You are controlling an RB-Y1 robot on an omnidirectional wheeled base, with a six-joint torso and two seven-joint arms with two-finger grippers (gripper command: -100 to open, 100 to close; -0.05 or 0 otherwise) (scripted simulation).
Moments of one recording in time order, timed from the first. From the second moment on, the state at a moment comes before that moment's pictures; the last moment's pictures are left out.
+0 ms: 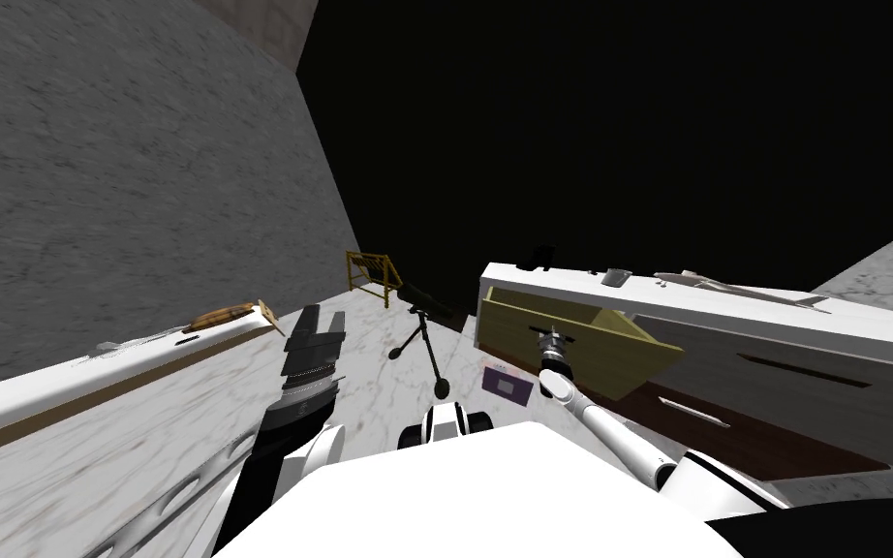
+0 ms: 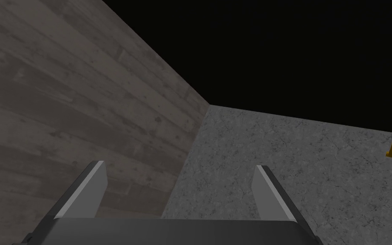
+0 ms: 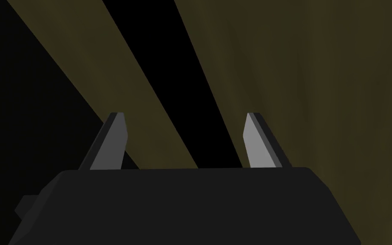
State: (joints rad) left arm 0.54 0.01 0.02 -2.36 -0.09 -0.47 -0.01; right arm 0.00 -0.62 0.27 -1.00 1.68 0.84 0.15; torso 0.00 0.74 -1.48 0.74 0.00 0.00
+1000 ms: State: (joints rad) left arm 0.54 0.01 0.02 -2.36 -0.09 -0.47 -0.01; right arm -0.04 -0.71 0.22 -1.00 1.59 0.70 0.19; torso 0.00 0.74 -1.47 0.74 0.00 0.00
